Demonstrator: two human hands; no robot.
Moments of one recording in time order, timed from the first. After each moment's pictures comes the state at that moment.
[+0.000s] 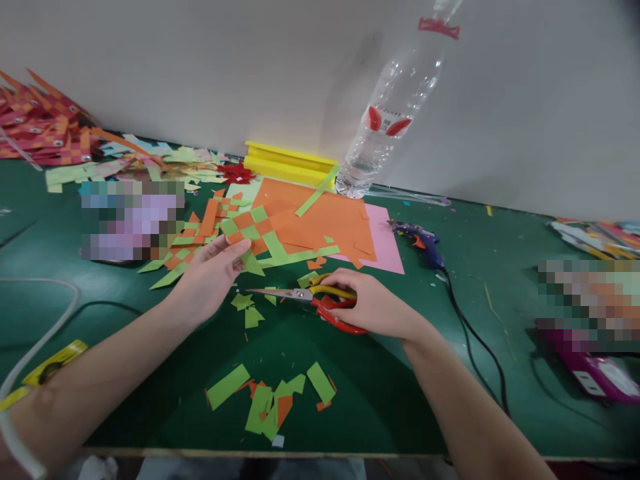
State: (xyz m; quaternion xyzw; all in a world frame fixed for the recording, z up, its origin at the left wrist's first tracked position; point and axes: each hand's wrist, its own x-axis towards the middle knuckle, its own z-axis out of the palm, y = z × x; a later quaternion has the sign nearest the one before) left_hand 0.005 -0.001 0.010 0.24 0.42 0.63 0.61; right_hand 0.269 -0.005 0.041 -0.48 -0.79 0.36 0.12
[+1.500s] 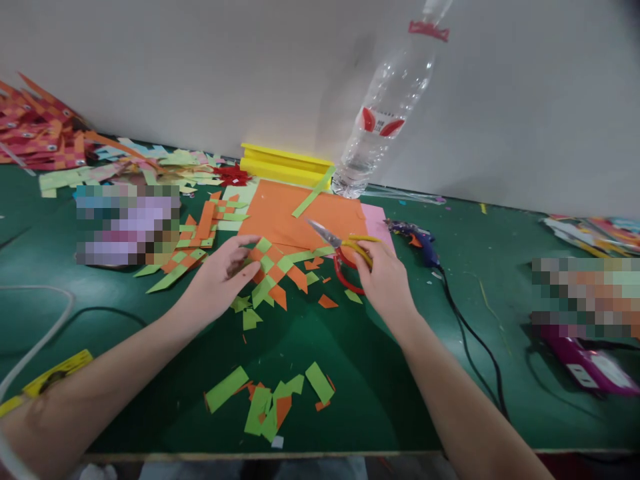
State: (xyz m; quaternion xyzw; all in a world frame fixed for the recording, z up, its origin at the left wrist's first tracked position) left_hand 0.005 -0.012 0.017 0.55 0.54 0.46 0.45; right_hand 0.283 0.017 0.012 -0.60 -0.73 0.04 0.32
